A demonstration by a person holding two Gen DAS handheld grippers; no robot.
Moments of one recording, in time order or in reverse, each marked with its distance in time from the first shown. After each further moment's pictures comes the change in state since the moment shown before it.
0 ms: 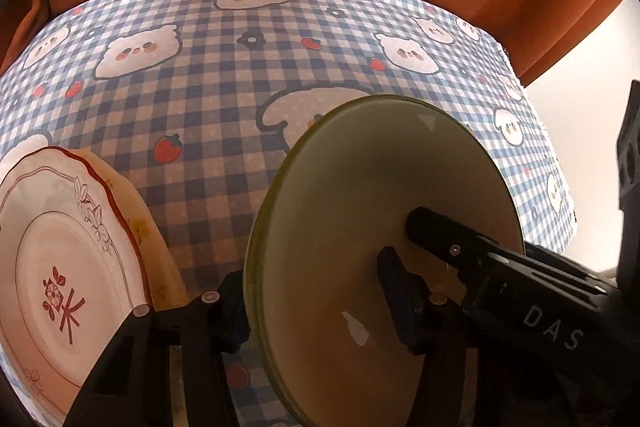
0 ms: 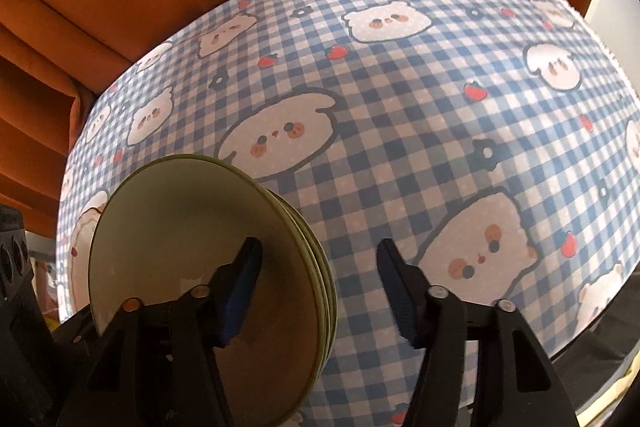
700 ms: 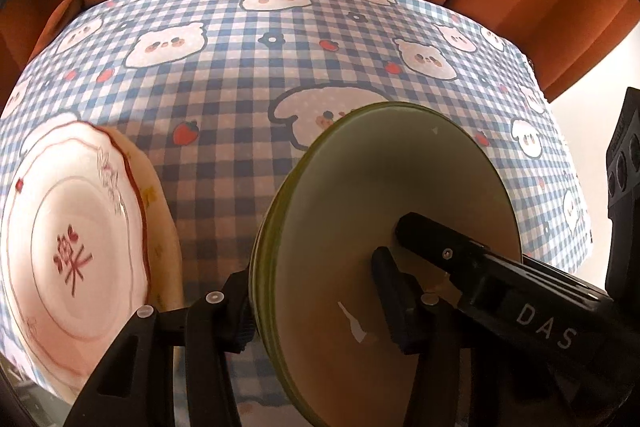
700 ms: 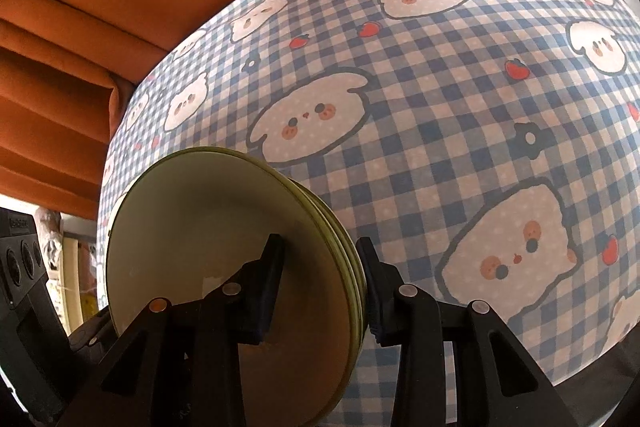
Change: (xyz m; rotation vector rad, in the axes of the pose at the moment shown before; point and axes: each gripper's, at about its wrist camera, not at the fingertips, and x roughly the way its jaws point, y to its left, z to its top) left arm -0.009 -0.018 -0.015 -0.070 -0.029 0.105; right arm 0.006 -0.014 0.002 -0.025 0.067 0.189
